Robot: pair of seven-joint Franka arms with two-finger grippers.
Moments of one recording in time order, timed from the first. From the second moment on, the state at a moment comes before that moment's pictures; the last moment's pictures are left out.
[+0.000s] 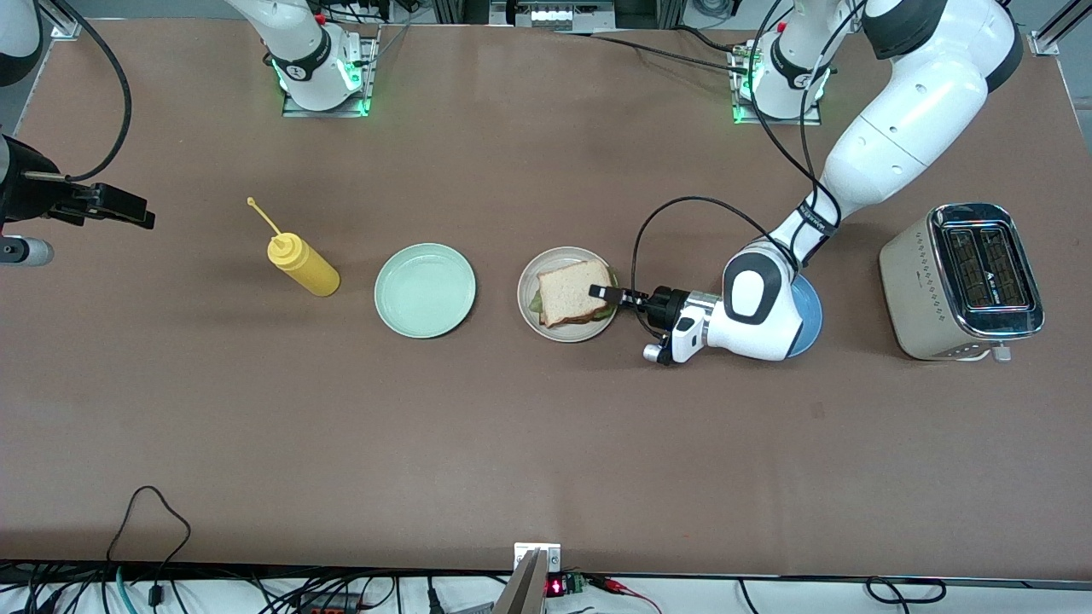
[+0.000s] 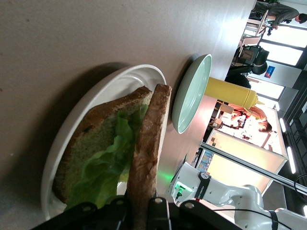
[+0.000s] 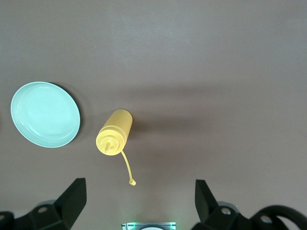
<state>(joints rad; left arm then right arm) 0.16 0.93 -0.60 -1.69 -0.89 2.13 0.39 0.00 0.11 -0.05 -1.54 0.01 1.49 -0.01</state>
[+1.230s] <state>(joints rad) 0.20 0.94 -0.56 -1.62 -0.86 2.12 0.40 0.00 0.12 -0.05 -1.54 0.01 1.49 -0.01</state>
